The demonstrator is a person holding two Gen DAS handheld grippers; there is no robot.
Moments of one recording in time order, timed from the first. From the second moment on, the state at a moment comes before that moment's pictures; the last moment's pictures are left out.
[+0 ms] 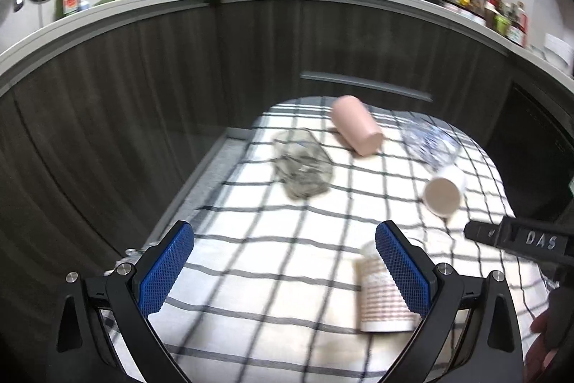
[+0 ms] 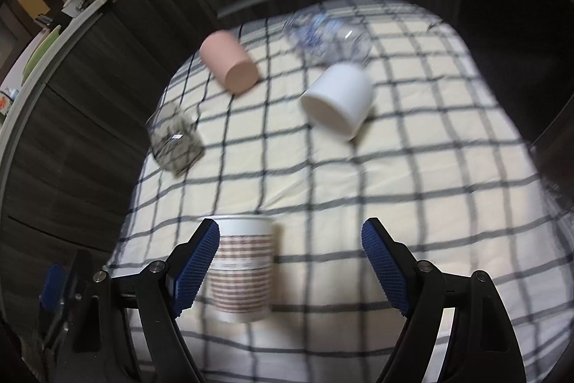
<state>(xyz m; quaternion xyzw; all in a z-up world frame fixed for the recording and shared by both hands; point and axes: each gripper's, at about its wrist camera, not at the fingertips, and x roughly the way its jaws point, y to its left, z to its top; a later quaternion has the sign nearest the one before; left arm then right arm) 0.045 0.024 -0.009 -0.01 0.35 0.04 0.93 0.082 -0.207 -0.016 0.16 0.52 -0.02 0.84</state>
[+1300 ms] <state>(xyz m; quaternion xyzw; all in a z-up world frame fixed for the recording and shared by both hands) 0.031 -0.071 -0.107 0.01 0.37 -0.06 0.93 0.034 -0.289 -0.034 0.13 0.44 -0.12 0.88</state>
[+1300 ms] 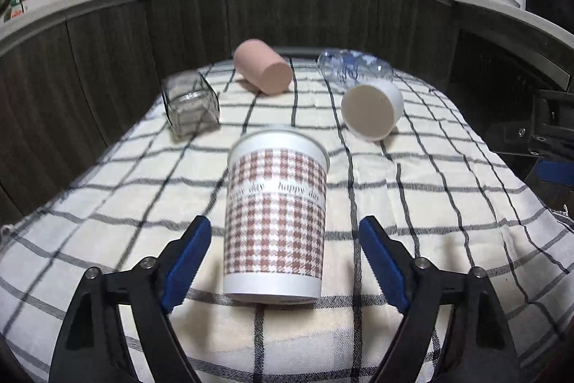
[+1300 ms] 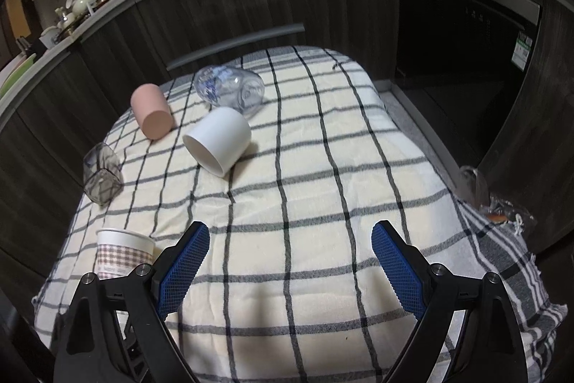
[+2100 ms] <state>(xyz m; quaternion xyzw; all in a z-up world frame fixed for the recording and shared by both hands) 0.069 -0.070 -0.069 0.04 0.54 -0.11 0.83 0.037 -0.293 -0.010 0.18 0.46 -0.11 0.87</state>
